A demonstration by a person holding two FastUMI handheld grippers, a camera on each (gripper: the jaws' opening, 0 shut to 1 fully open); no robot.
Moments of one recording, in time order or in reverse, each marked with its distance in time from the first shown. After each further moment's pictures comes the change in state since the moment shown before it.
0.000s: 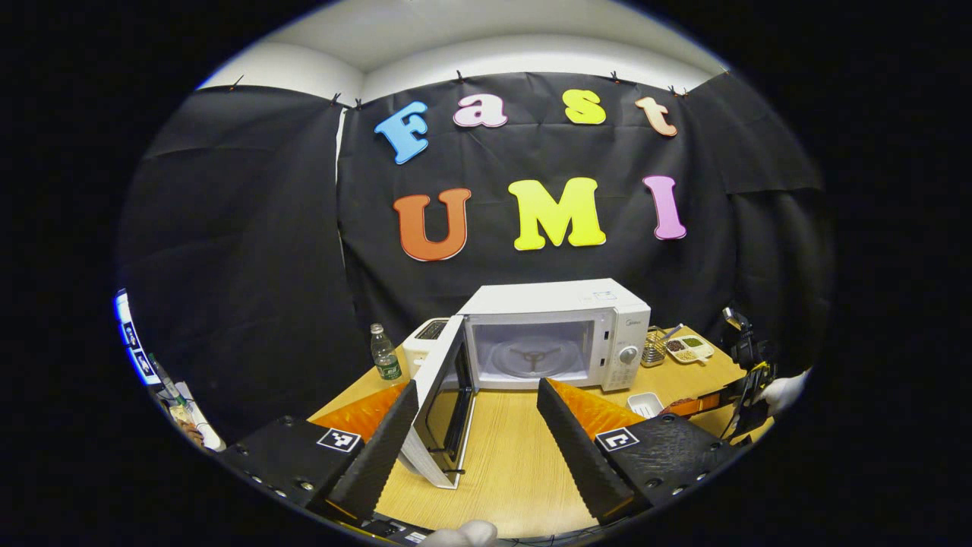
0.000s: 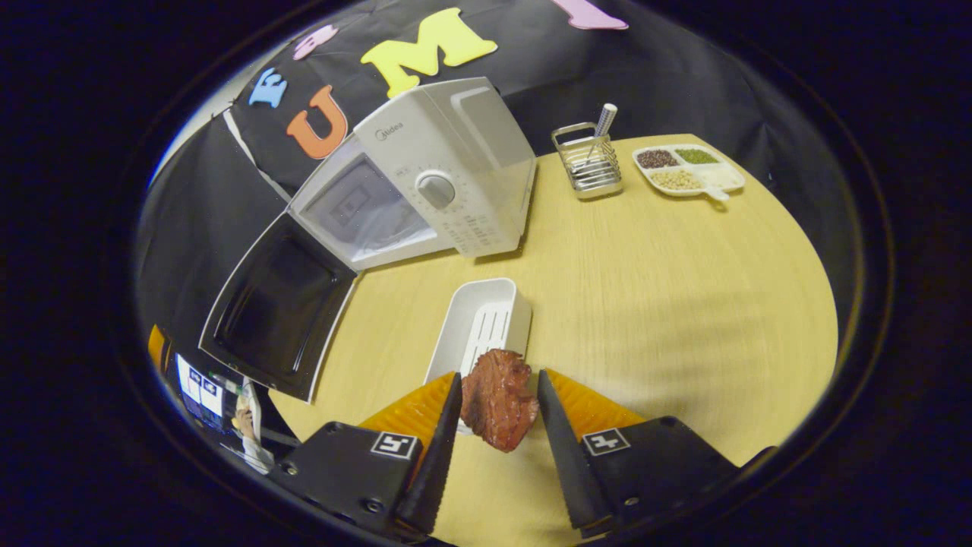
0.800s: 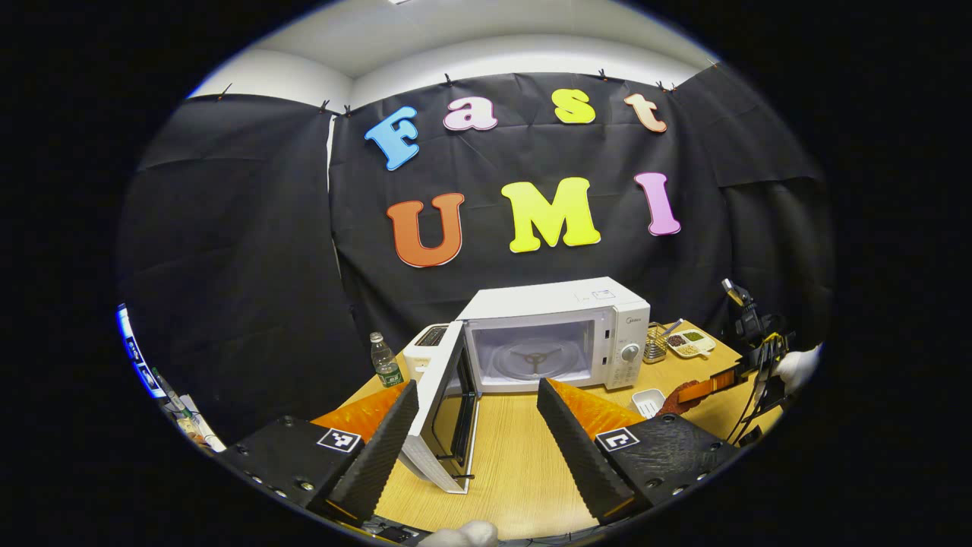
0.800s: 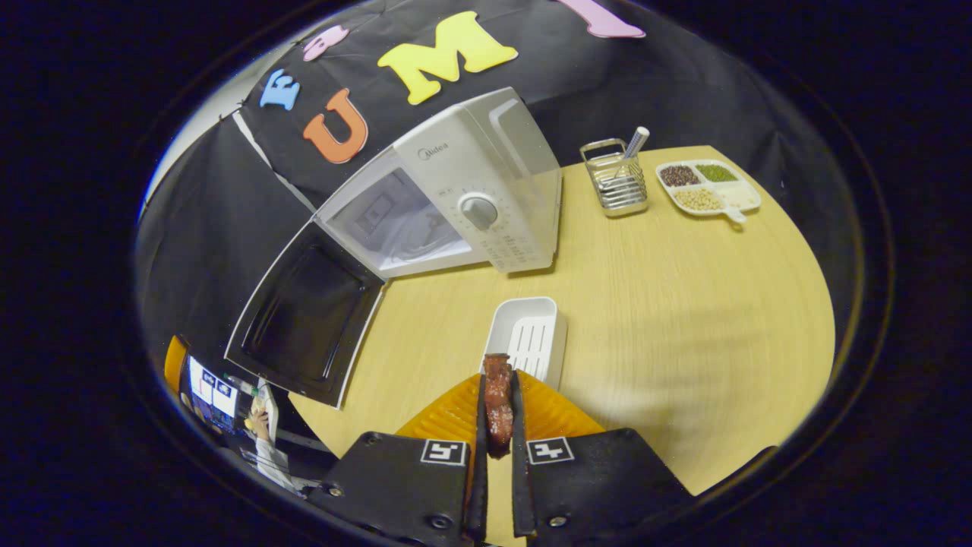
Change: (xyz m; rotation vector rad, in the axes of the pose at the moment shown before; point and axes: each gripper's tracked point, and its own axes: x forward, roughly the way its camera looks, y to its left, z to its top) left arm -0.001 0.015 0.001 0.039 -0.008 -0.017; right arm -0.035 0.048 0.029 -0.051 -0.049 0.036
